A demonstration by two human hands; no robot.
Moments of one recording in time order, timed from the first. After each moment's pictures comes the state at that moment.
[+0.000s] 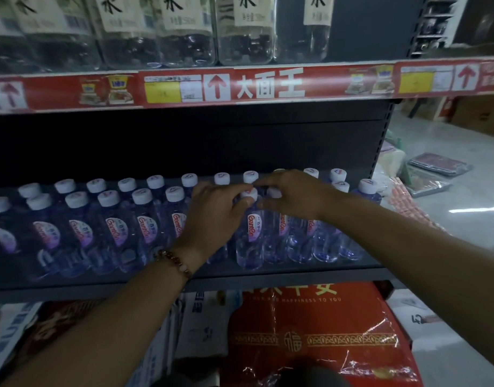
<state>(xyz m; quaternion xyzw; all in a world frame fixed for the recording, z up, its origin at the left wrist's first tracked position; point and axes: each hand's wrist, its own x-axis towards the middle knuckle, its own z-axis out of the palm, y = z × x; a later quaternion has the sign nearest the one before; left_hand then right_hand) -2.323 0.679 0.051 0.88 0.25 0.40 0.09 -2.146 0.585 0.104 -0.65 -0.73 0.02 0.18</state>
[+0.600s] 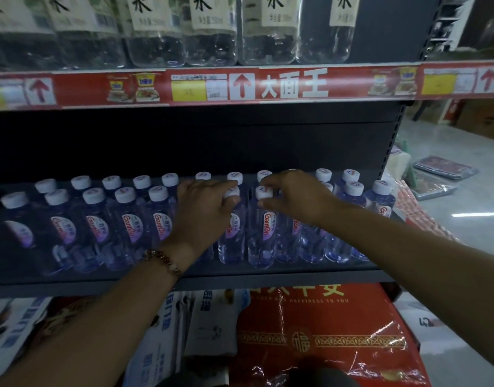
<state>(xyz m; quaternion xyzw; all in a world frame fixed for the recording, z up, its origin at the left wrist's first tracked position) -2.360 0.699 0.052 0.87 0.31 0.38 0.03 -2.170 0.599 0.095 -0.70 -0.68 -0.03 0.21</state>
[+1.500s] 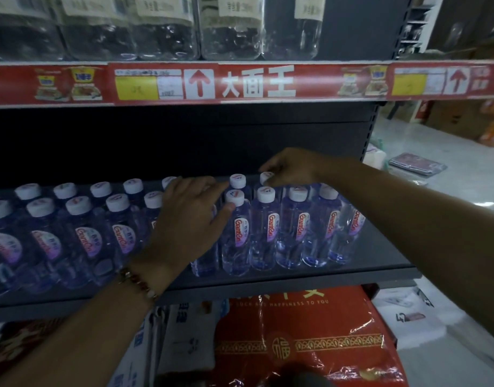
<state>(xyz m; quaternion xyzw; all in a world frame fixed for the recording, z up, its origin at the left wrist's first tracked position) -2.337 0.687 0.053 0.90 0.25 0.35 -0.06 -2.091 0.624 0.139 -0.75 -0.64 0.10 0.10</state>
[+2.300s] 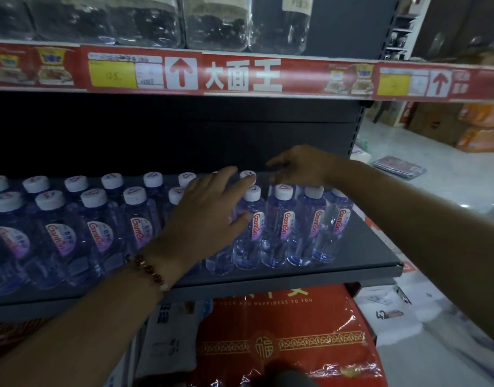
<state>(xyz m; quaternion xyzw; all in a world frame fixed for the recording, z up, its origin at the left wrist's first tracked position) -2.298 0.668 0.056 0.93 0.18 0.31 -0.07 -2.065 0.598 0.139 -0.76 -0.65 0.02 0.08</state>
